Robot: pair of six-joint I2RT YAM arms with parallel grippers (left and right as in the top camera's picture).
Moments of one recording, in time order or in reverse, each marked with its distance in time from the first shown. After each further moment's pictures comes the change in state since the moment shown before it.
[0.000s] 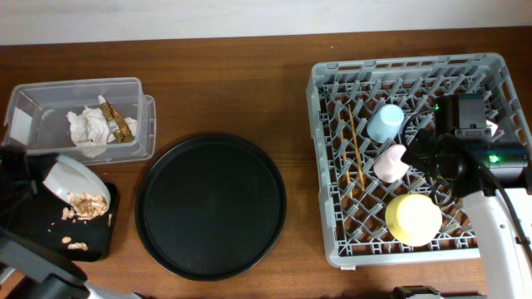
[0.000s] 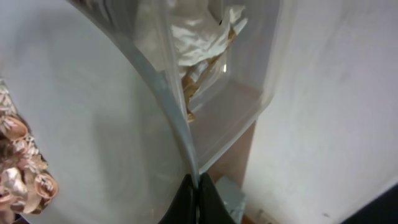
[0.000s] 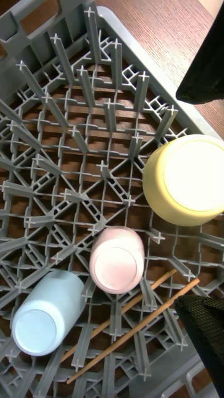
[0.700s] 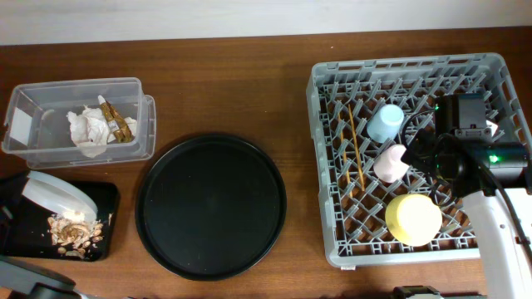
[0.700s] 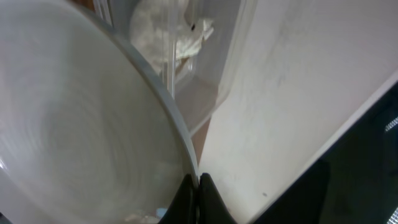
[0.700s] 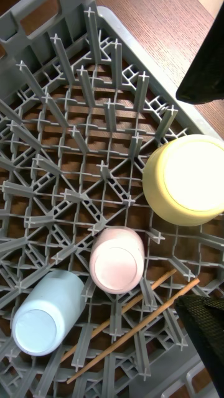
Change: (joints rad) left arm 0.204 0.000 0.002 -0.126 0.211 0.100; right arm 0.000 0.000 0.000 0.000 0.000 0.000
